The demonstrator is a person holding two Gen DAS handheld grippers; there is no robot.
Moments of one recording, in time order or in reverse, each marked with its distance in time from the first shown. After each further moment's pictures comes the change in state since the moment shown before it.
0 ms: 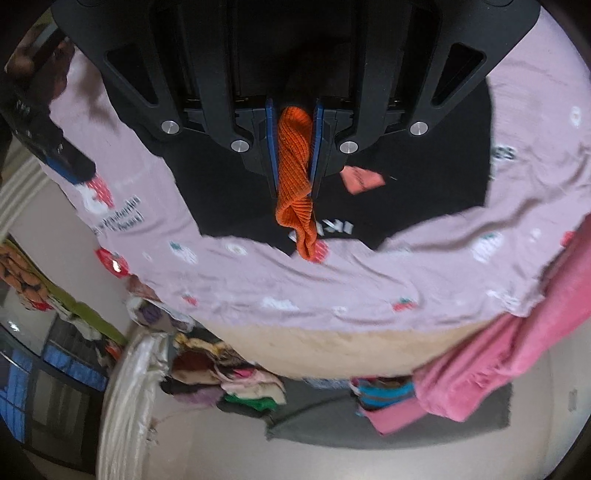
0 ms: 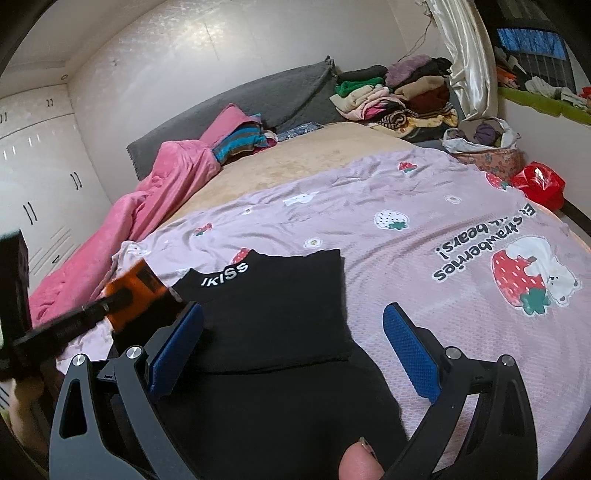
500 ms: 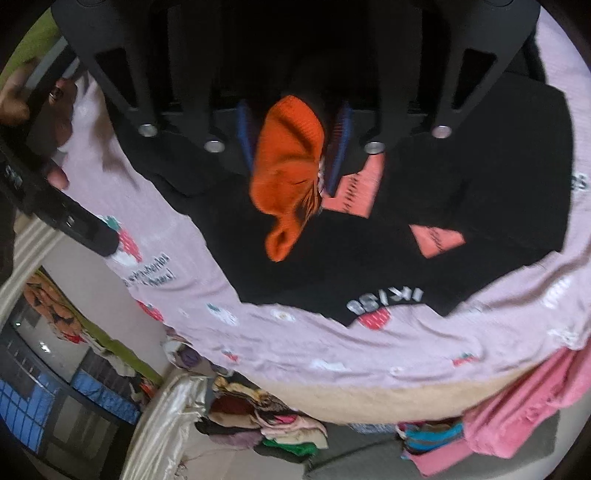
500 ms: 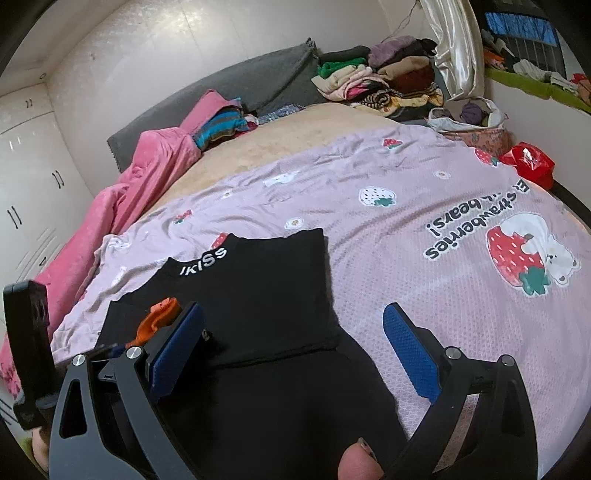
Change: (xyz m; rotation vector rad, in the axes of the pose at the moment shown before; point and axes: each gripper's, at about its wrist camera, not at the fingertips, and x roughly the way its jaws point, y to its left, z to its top) left arm 0.050 -0.015 -0.042 0.025 0.173 -0.198; right arm 0.026 -0.010 -0.004 0.044 0.075 -0.060
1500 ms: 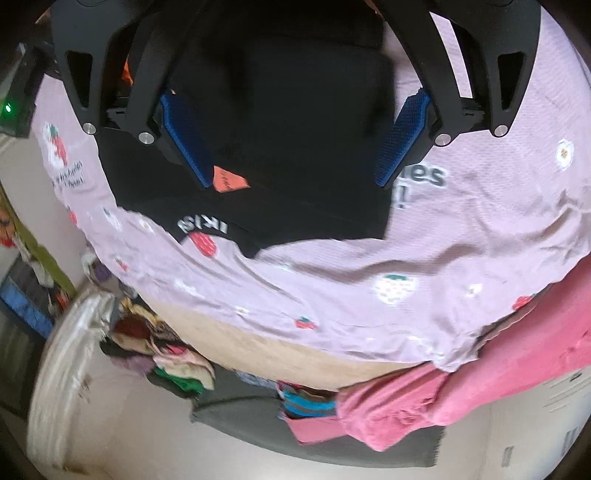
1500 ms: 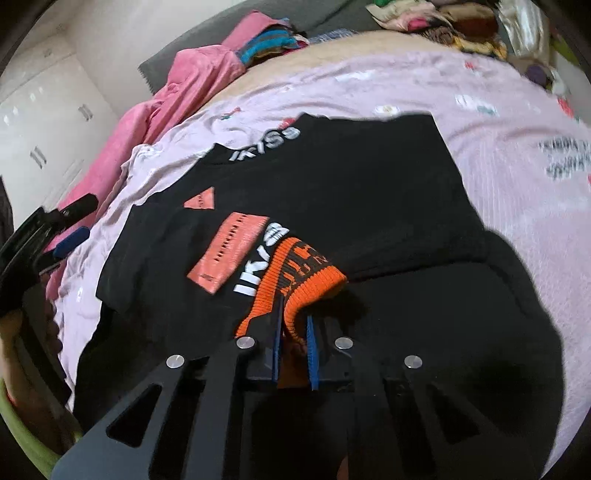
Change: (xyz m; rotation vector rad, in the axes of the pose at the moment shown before) left arm -0.081 0.134 0.005 -0.287 -0.238 0.321; right arm 0.069 0.070 -0.062 -0.124 0.287 0.154
